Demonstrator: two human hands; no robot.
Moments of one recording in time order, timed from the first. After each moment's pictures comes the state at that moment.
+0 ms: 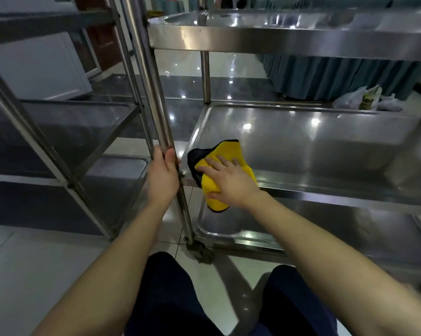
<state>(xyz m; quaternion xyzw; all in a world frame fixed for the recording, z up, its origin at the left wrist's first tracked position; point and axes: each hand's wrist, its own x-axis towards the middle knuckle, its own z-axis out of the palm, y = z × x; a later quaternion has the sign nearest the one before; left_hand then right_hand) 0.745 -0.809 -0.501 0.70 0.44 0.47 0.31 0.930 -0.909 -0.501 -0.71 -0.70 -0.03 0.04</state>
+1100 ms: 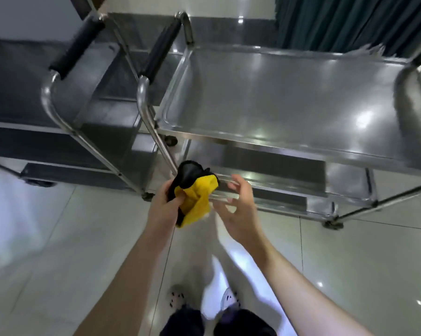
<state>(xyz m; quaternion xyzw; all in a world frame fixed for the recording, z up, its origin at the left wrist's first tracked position) 0.695 -1.070 -0.137 0.48 0.53 0.27 0.64 0.851 -1.180 -0.136 -0.73 -0.34 0.34 0.49</state>
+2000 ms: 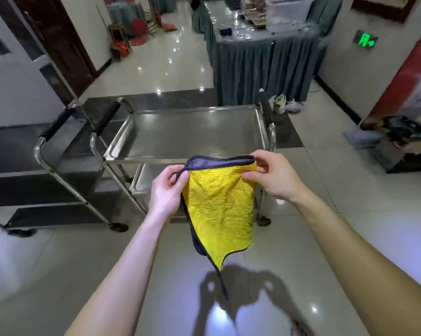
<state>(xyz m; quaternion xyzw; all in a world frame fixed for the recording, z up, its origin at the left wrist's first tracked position) 0.852 -1.422 0.093 0.72 0.34 0.35 0.49 1.078 -1.601 0.142 -0.73 -0.45 0.22 0.46</state>
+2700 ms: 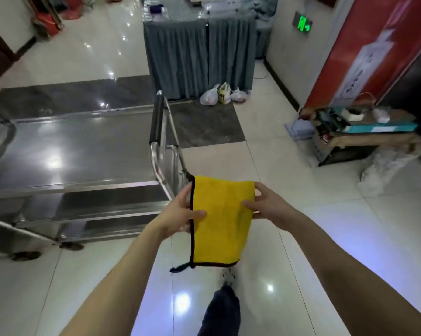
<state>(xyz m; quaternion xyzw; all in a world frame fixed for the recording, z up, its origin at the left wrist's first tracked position) 1.292 -1.564 -0.006 0.64 0.29 -0.02 0.71 1.494 -1.780 0.023 -0.73 -0.17 0.47 0.46</state>
